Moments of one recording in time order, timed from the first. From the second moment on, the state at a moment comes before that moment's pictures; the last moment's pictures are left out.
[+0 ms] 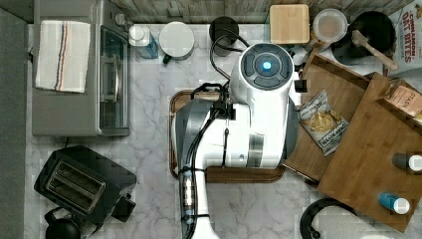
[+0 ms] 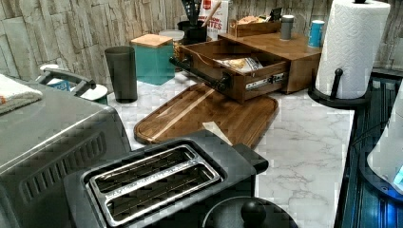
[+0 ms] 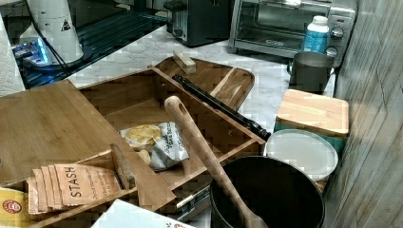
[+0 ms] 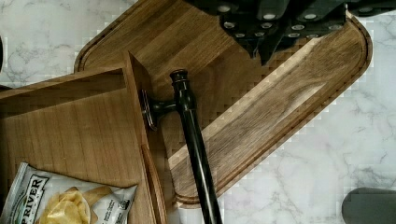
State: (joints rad) arm -0.03 0.07 -0.03 -1.86 -0.01 0.28 -0.12
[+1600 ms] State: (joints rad) arm -0.03 0.27 -0.04 -1.87 -0.11 0.56 -0.13
